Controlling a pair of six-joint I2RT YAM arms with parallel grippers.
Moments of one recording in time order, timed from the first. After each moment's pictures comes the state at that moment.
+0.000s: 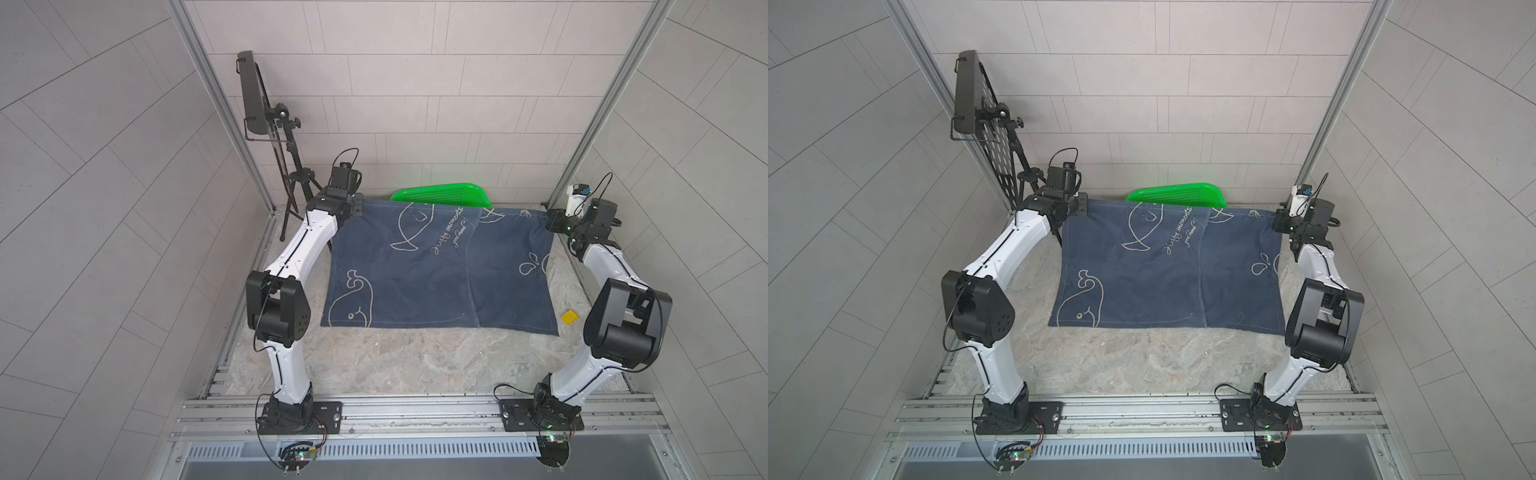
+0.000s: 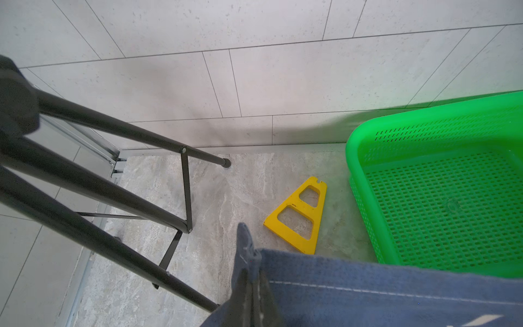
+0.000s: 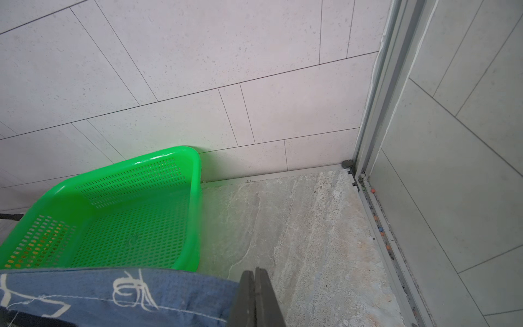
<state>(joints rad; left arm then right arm) -0.24 1.90 1.84 -0.62 -0.27 -0.11 -0.43 1.71 1.29 0.02 -0.43 0.05</state>
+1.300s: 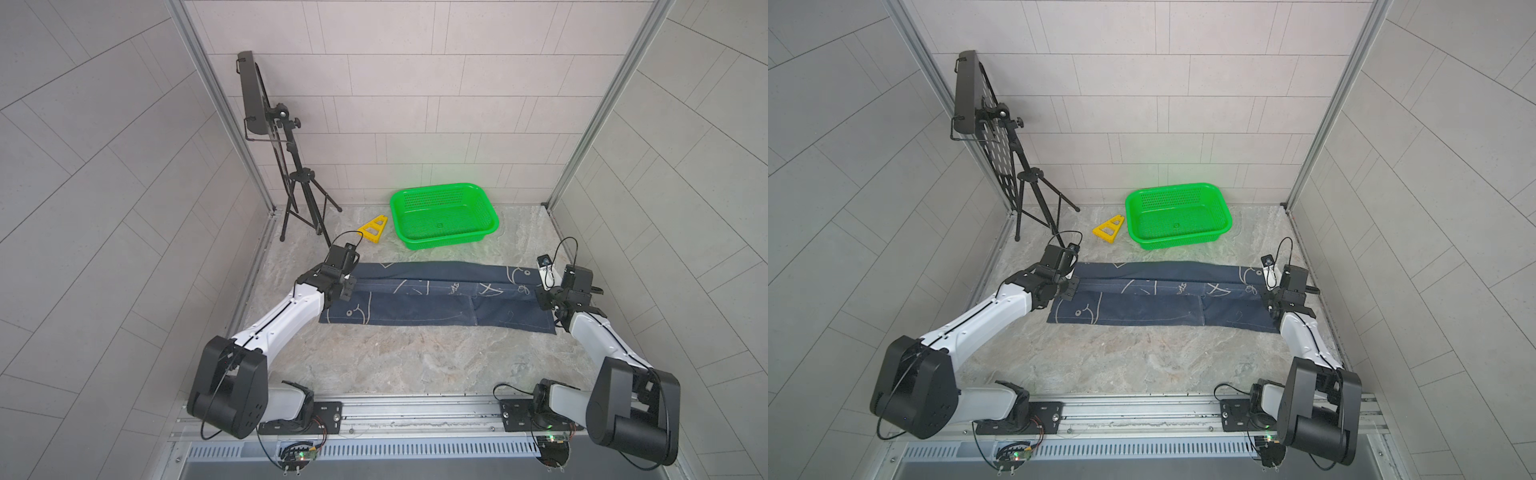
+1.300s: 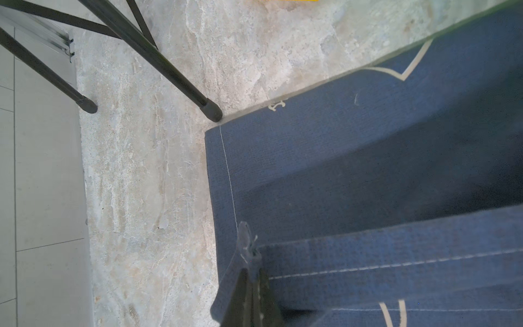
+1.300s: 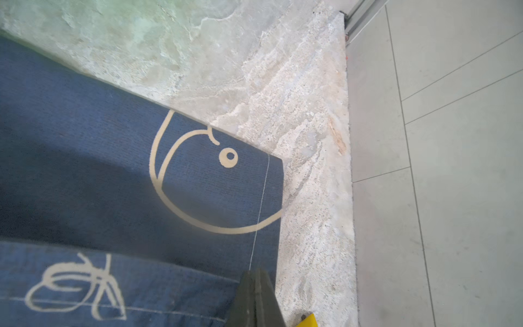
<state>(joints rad) -0.37 1.34 0.88 -0.56 -0.34 0.07 -0.35 1.17 0.55 -0.09 0.00 -0.55</state>
